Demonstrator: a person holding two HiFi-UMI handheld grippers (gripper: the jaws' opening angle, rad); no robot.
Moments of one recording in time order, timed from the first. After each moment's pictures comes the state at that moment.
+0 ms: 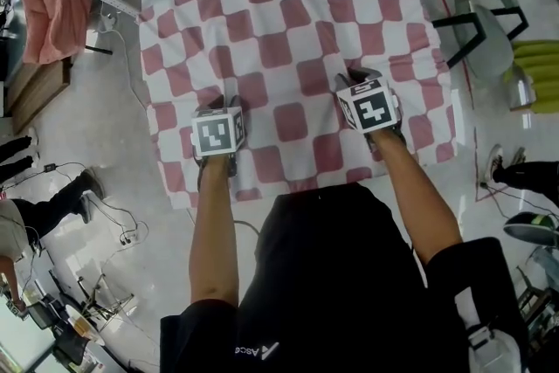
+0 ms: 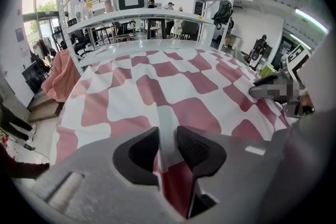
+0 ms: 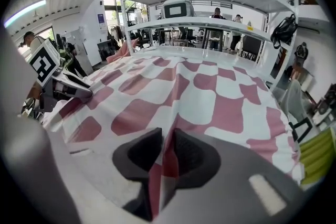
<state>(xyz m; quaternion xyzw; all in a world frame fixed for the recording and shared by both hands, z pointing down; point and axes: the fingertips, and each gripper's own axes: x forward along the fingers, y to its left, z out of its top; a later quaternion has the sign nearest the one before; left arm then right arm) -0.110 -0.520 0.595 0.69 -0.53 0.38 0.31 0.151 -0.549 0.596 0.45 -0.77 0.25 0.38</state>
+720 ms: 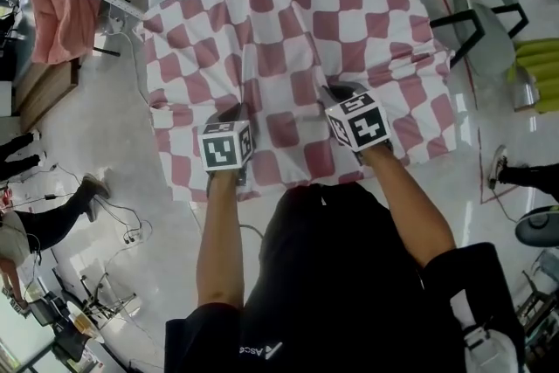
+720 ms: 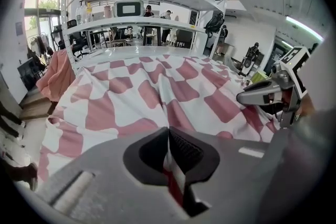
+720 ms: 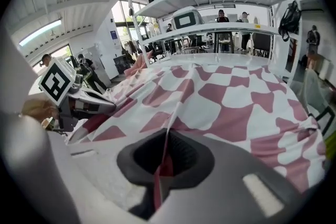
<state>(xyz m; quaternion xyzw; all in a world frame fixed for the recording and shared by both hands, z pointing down) -0.073 -0.469 0.583 0.72 -0.52 0.34 0.29 0.112 -0.485 0.578 0.38 -0.83 0.27 0.31</state>
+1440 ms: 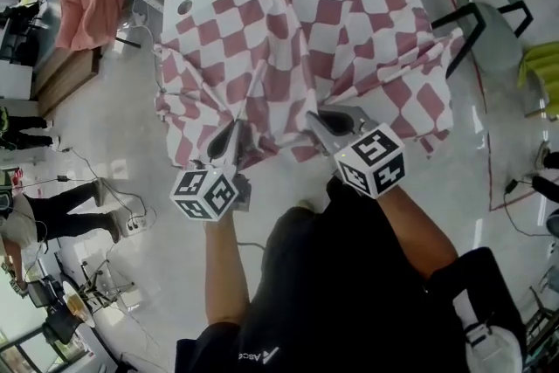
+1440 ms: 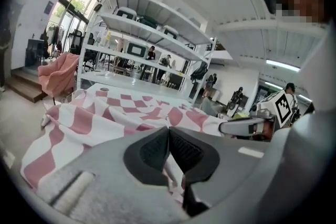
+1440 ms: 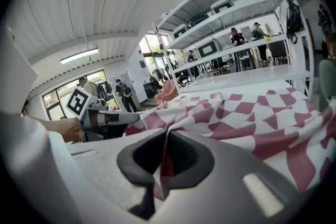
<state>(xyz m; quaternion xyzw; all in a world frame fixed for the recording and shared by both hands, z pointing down) -0.041 -0.344 0.448 0.79 -0.55 0.09 0.25 0.100 -0.349 0.452 0.29 -0.92 0.24 0.15</state>
